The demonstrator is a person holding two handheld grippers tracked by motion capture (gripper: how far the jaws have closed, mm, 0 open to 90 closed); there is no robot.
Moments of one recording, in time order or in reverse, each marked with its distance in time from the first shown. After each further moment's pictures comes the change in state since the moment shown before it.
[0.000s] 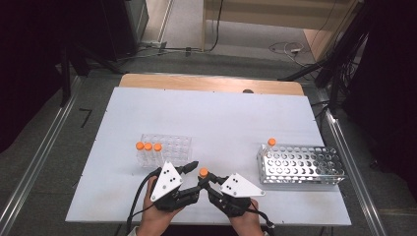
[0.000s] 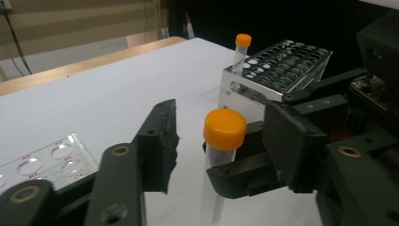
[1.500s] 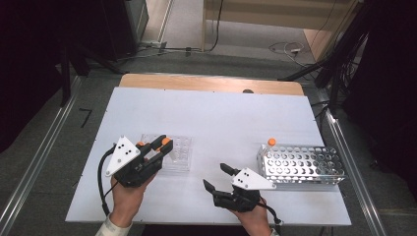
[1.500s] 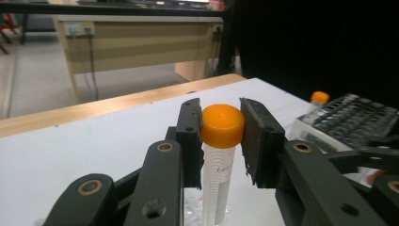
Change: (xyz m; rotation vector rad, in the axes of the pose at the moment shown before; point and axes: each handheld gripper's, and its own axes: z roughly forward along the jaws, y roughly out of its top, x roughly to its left) left arm 0.071 0.027 -0.043 -0.118 0.207 -0.091; right arm -0.024 -0.002 -0.009 0.024 -0.009 0.071
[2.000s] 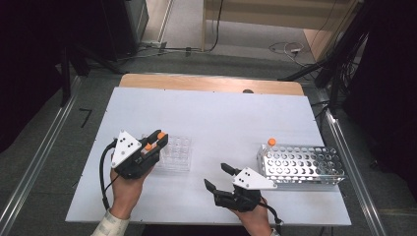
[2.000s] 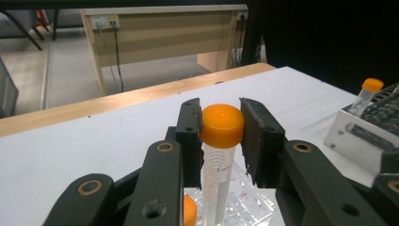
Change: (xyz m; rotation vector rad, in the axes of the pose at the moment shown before) left arm 0.012 -0.008 0.015 0.040 0.081 0.042; right arm -0.002 -0.001 0.000 -0.001 -0.003 0.002
